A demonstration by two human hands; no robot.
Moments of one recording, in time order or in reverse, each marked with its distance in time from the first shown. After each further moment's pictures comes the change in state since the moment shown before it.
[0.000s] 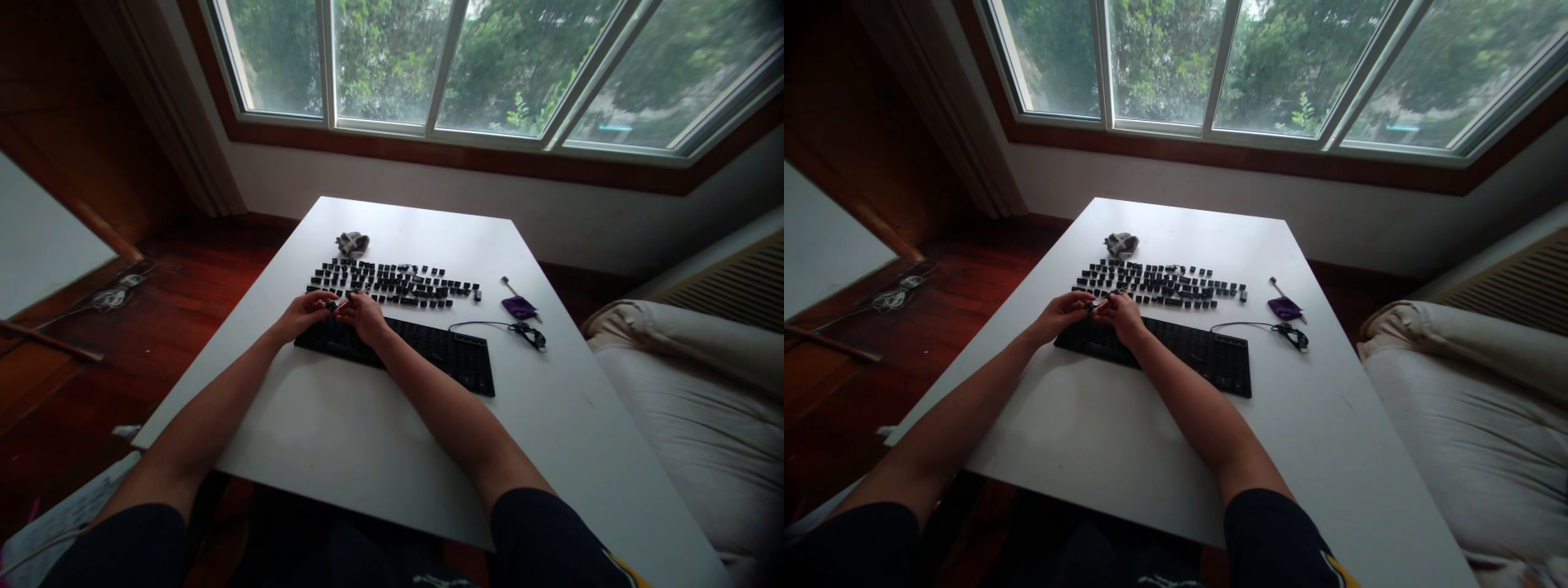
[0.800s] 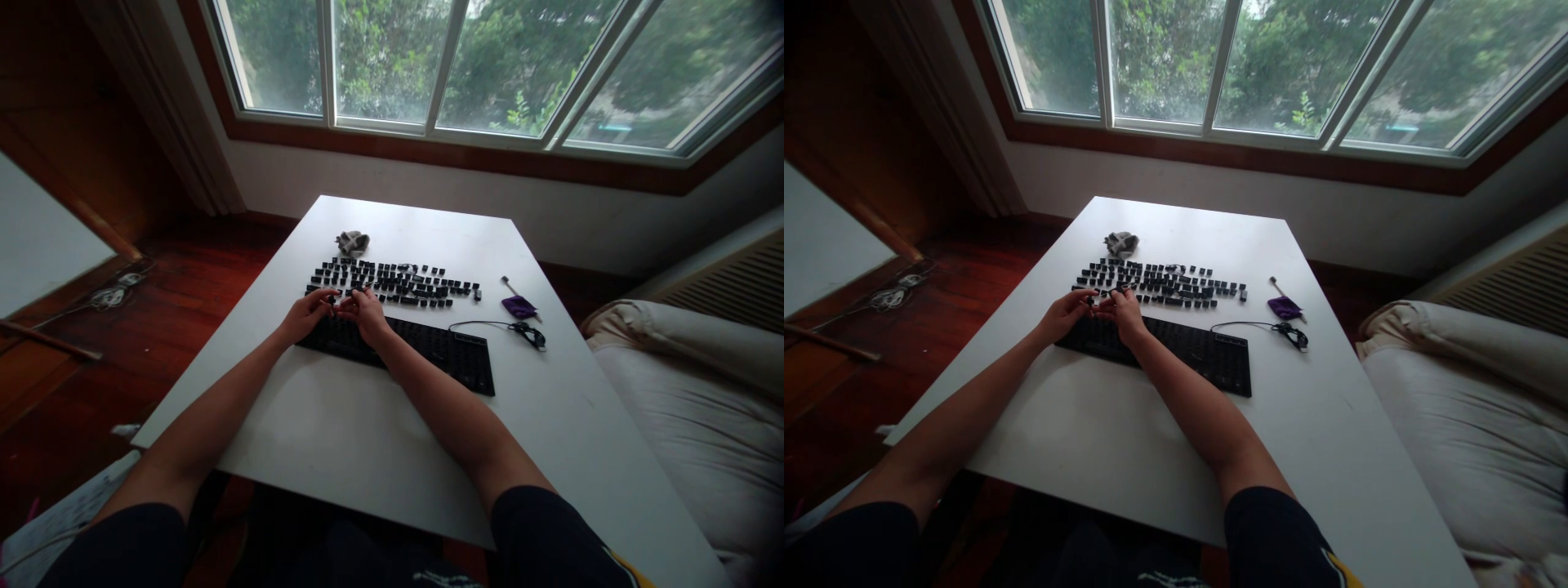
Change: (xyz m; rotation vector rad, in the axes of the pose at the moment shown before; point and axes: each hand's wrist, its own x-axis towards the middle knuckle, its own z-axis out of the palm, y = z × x) left_hand 0.001 0.001 0.008 0.211 0.087 0.093; right_hand -0.006 -0.003 0.005 -0.061 0.087 -0.106
